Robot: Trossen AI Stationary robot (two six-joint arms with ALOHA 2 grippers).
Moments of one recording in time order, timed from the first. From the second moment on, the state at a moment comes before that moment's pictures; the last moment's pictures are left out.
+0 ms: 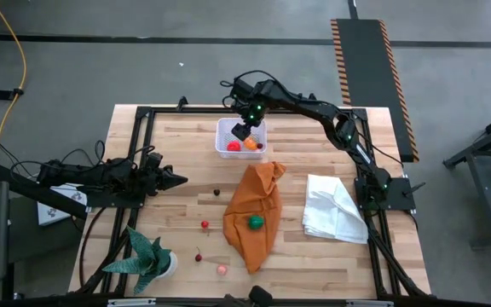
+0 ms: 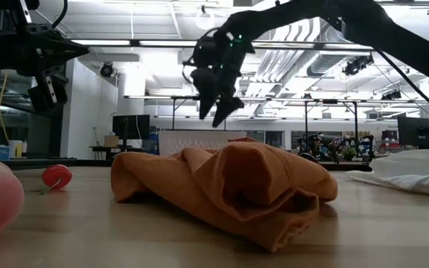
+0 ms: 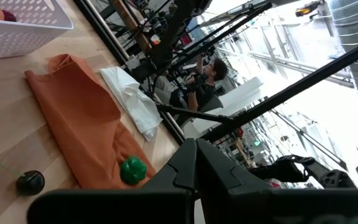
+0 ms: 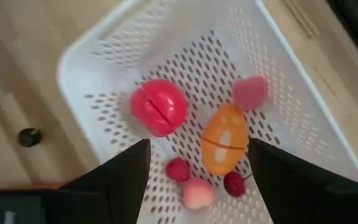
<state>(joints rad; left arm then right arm) 0.01 0.02 0.01 0.03 -0.08 -0.99 -0.46 2.35 2.32 -1.20 -0.20 0.13</state>
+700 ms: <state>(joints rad) 0.01 0.02 0.01 0.03 -0.07 -0.99 -0.39 2.23 2.34 -1.43 -0.18 0.04</state>
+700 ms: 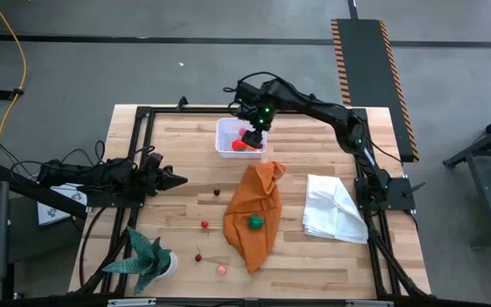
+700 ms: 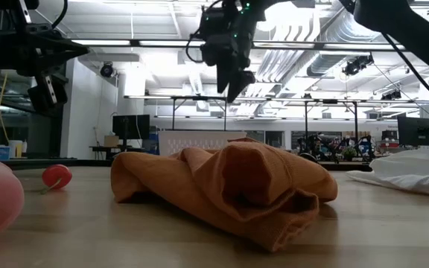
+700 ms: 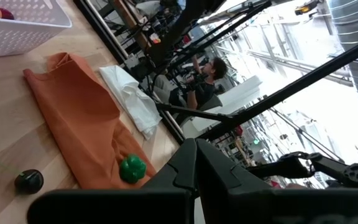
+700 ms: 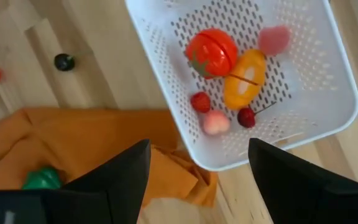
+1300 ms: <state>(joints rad) 0.01 0.02 0.01 0.03 -0.07 -0.99 -0.29 2.08 2.33 -1.48 -0.17 0.00</state>
